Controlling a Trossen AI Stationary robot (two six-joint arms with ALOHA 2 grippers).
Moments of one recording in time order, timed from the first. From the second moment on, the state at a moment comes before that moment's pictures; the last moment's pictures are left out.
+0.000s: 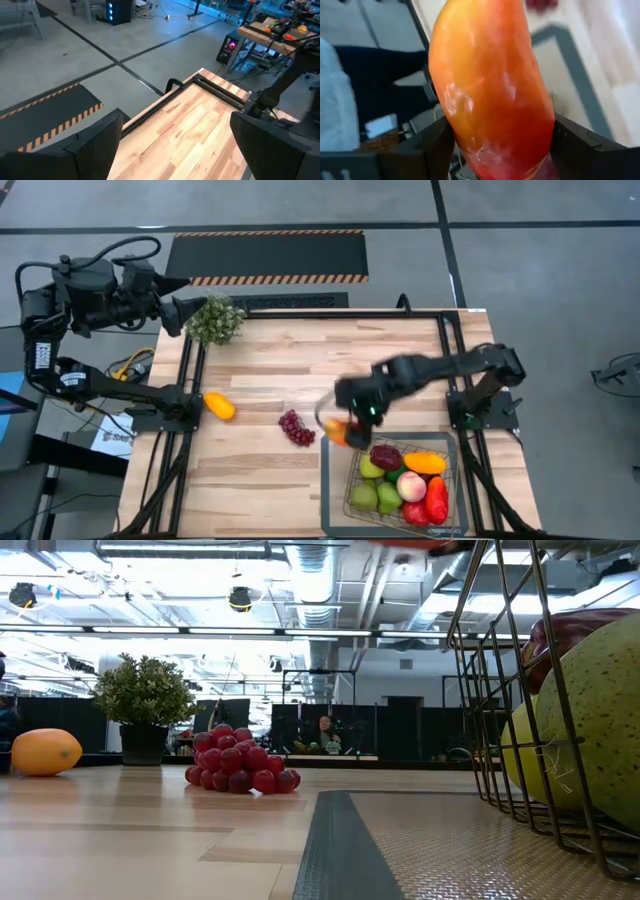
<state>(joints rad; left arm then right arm) 0.31 1.07 2.01 -1.32 -0.30 -0.31 0.17 1.72 1.77 -1.15 -0.35 0.74</state>
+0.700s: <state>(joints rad) 0.31 1.16 2.01 -1.29 -0.30 -0.16 0.53 1.73 1.73 -1.27 -0.02 1.13</state>
